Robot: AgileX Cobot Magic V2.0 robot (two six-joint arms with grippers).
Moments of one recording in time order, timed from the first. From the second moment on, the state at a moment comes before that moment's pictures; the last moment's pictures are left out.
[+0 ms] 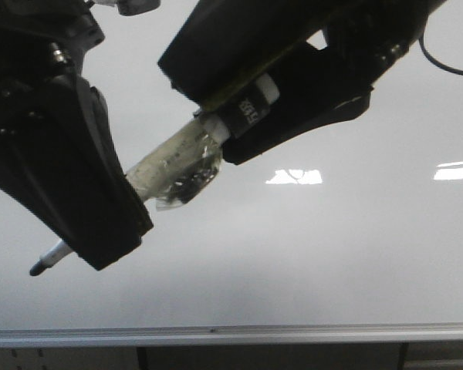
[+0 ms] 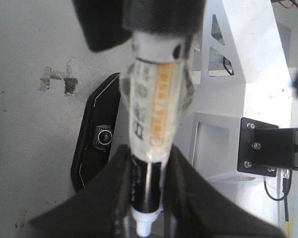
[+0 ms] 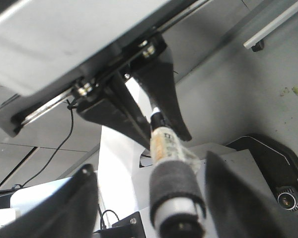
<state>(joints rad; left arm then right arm) -0.58 1.47 -1.03 -0.70 1.21 0.99 0.43 1.48 -1.03 1.04 1.19 -0.83</state>
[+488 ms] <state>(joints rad) -0.58 1.47 -1.03 -0.71 1.21 0.99 0.43 1.48 -1.03 1.03 1.15 -0.83</state>
